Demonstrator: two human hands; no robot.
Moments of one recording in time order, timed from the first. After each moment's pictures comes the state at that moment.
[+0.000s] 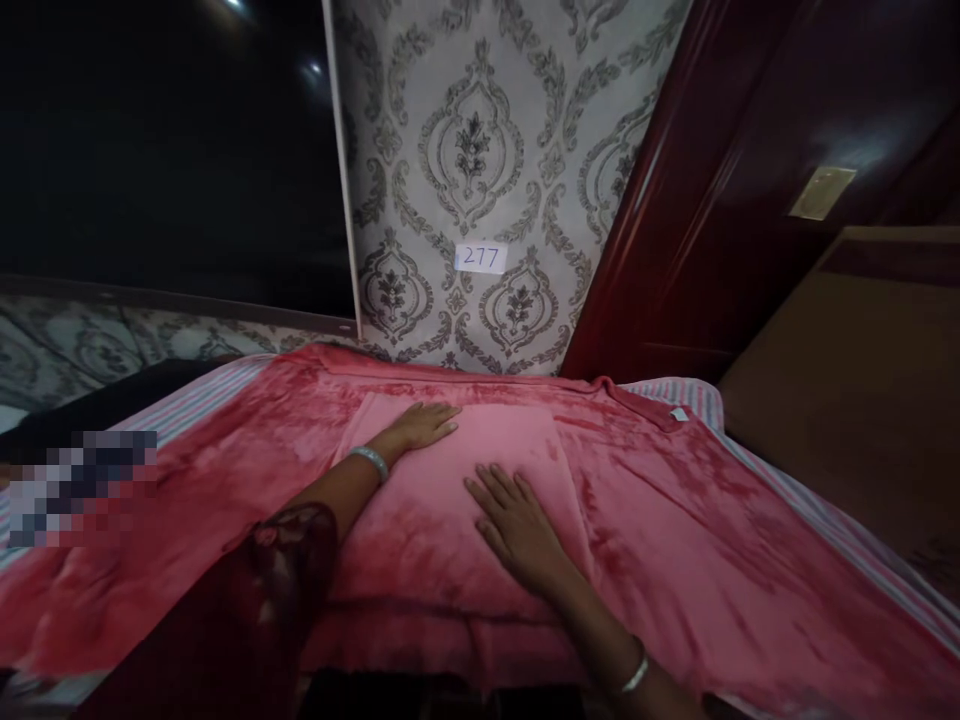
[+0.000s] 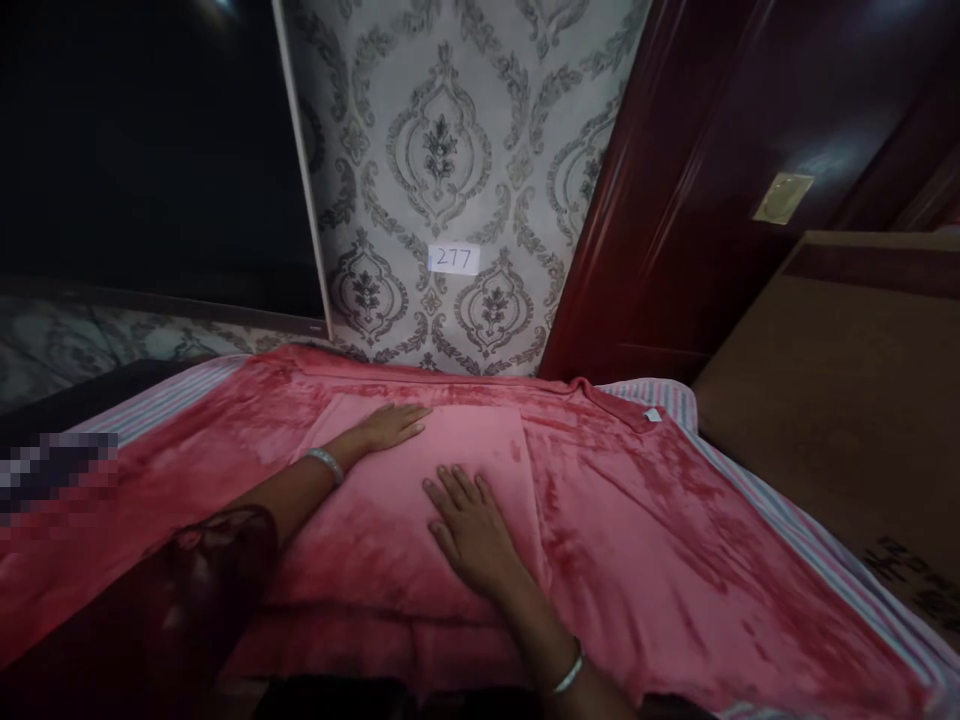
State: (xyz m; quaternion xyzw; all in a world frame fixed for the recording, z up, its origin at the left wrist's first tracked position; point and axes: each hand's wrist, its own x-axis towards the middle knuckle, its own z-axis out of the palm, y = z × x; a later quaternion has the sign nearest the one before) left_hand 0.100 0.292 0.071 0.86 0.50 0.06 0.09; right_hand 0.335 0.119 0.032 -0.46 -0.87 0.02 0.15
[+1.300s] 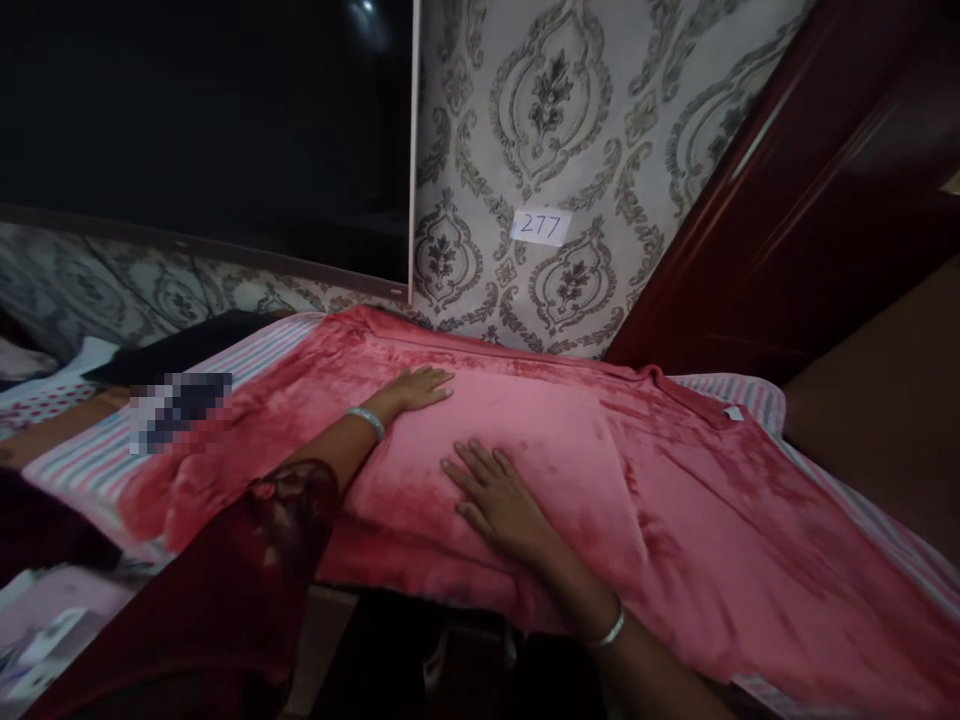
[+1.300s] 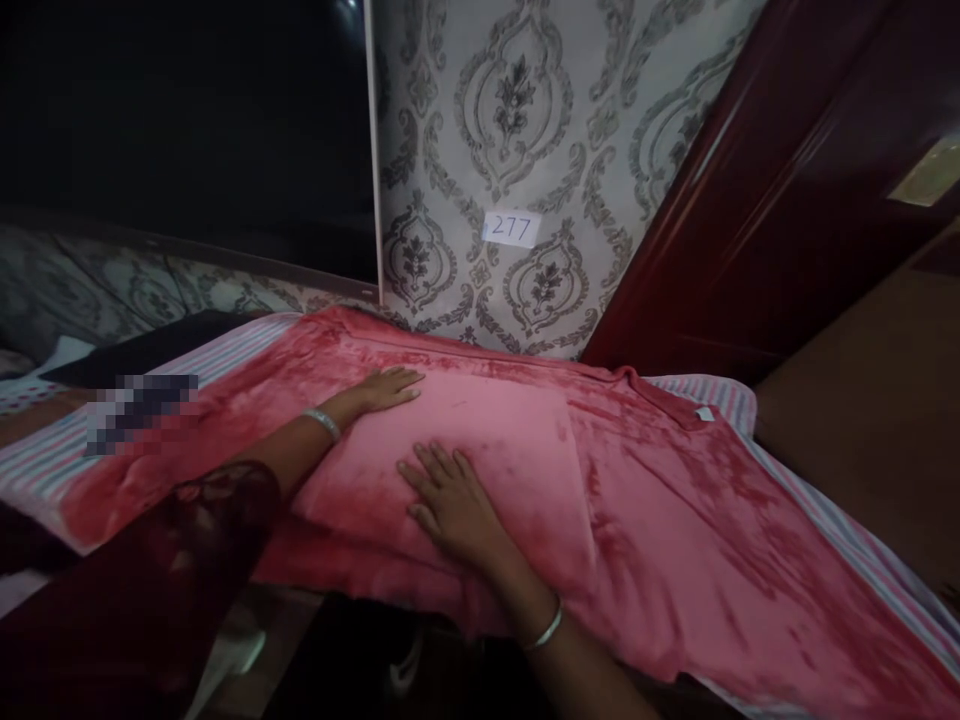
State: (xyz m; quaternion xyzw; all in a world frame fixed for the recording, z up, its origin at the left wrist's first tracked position) left_hand 0.007 0.276 0.069 0.81 0.57 0.05 0.11; right_hand 0.258 0.103 0.041 -0.36 -0.93 0.05 0.10
